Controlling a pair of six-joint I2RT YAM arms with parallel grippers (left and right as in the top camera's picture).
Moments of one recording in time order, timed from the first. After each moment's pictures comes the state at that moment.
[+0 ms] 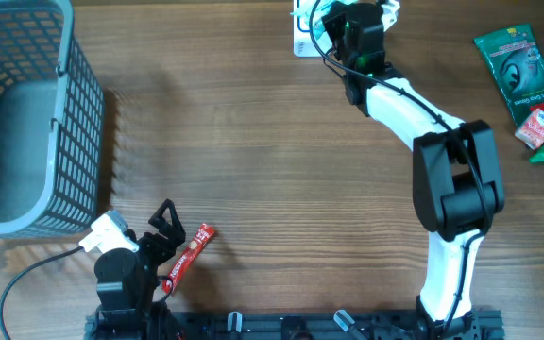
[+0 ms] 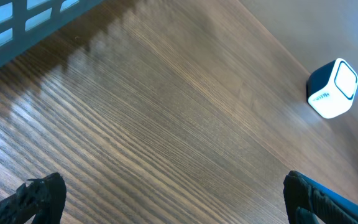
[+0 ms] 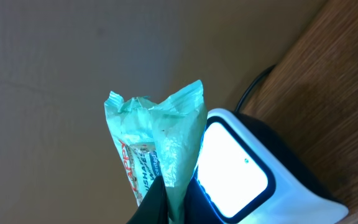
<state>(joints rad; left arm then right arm) 0.05 0.01 0.19 -0.70 -0.03 -0.68 0.28 2.18 1.52 0.35 0.14 1.18</state>
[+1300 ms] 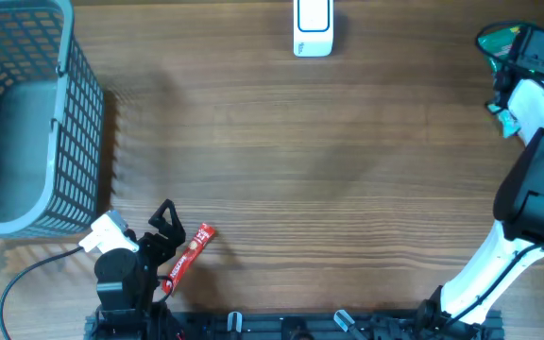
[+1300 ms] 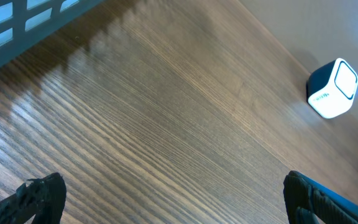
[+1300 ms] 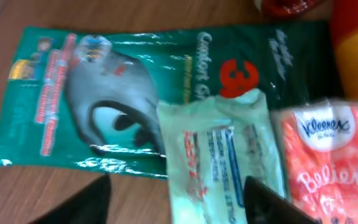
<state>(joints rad) 0.05 0.01 0.19 -0.70 -0.03 -0.68 -0.33 2.11 1.53 -0.35 0.44 0.73</state>
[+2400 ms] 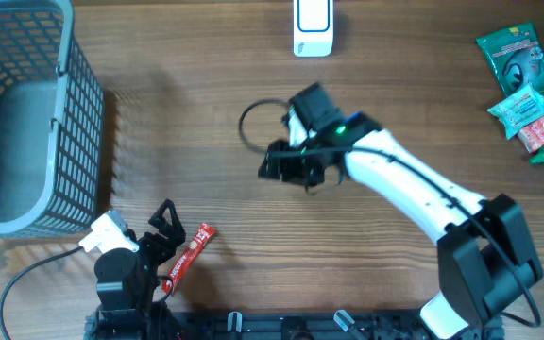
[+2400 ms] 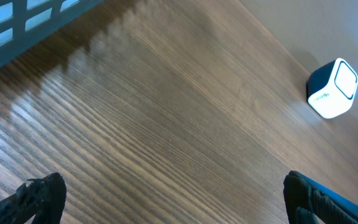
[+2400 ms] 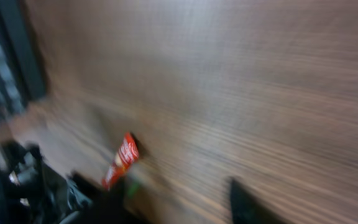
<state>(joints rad) 0.05 0.01 0.19 -0.70 -0.03 -0.68 0.61 1.76 1.22 -0.66 -0.49 0.66</state>
